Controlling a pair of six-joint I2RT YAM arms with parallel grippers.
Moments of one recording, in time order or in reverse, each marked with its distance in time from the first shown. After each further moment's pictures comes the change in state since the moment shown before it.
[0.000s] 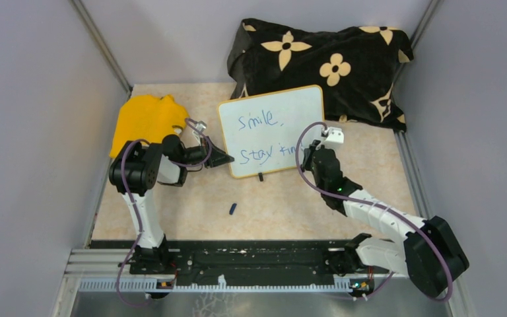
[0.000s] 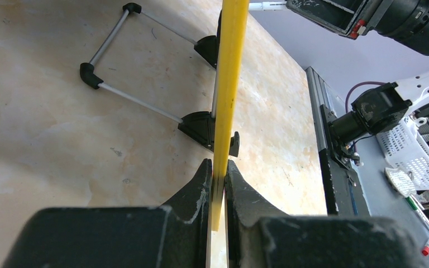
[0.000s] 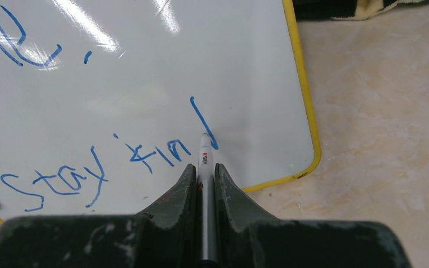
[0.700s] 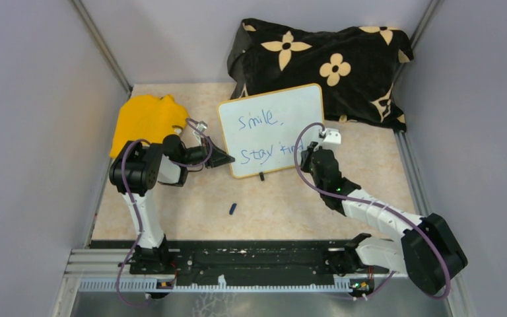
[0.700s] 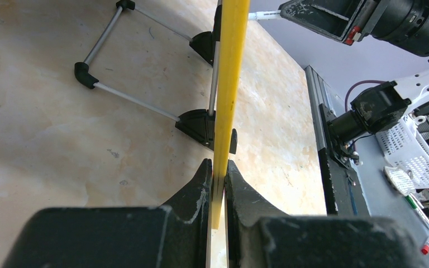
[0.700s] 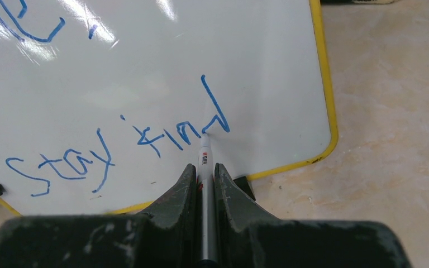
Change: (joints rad) left arm -0.005 0.000 0.000 -0.002 0.000 0.003; right arm 0.000 0.027 0.000 0.012 -0.051 0.010
